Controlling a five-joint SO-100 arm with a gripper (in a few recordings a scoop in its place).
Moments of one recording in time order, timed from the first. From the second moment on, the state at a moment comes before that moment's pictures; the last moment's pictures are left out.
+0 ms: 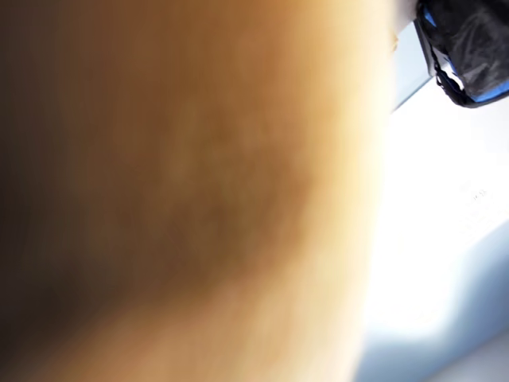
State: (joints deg) arm 73.9 105.9 67.1 99.0 31.6
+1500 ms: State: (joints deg) arm 5.5 132.8 91.6 99.1 -3.5
